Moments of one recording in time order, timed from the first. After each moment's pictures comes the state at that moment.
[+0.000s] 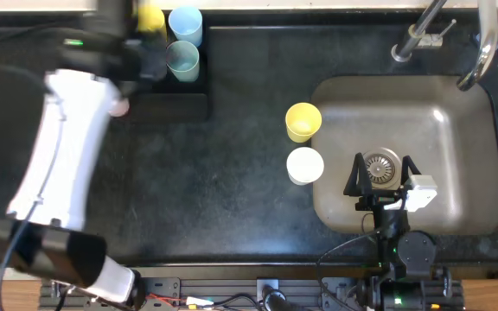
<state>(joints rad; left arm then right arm) -0.26 1.75 1.77 -1.10 -0.08 -0.76 -0.01 0.01 0.02 -0.01 -0.05 0.25</state>
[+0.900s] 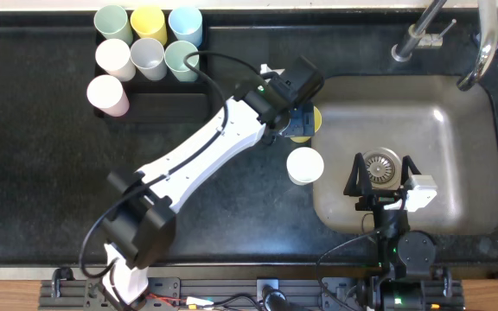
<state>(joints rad) -0.76 2.03 1.77 -0.99 -0.06 -0.81 -0.01 0.01 0.02 -0.01 -0.05 0.25</state>
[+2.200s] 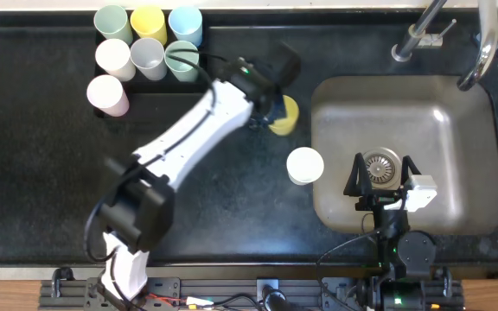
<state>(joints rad) -0.63 2.06 1.81 -1.04 -0.04 -0.89 -0.01 0.01 0.02 -0.01 -0.05 0.25</state>
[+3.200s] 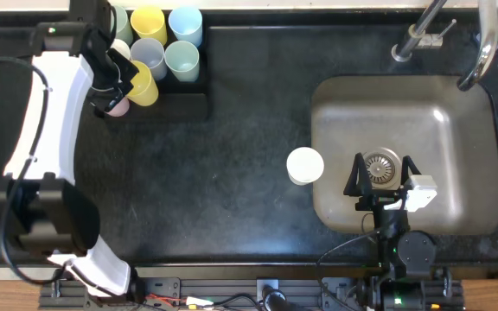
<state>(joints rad) 0.00 1.89 1.76 -1.24 -0.06 -0.91 -0.01 0.01 0.02 -0.01 -0.05 0.25</state>
